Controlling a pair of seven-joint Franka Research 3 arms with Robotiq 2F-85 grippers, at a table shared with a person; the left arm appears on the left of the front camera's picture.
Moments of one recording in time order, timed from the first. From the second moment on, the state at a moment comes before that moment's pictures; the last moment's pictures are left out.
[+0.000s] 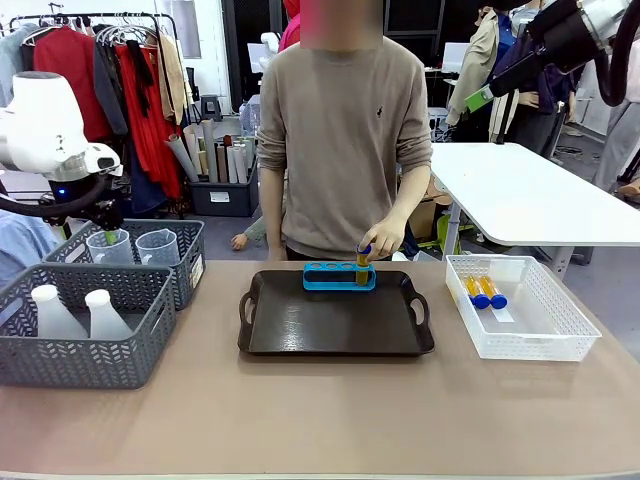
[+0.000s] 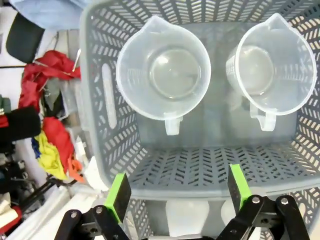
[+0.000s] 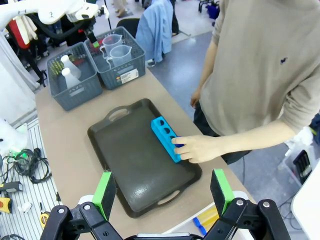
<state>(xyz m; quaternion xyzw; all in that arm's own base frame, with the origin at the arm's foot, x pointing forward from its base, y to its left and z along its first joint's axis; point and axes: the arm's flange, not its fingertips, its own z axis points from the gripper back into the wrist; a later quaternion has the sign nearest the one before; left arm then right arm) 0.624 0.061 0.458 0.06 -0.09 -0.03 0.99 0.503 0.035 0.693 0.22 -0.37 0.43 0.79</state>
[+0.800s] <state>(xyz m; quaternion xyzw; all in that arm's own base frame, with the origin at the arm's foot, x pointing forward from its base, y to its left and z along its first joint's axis) 0.652 0.092 0.389 0.05 -0.09 -0.04 0.99 0.503 0.035 0.693 0.22 -0.37 0.43 0.79</state>
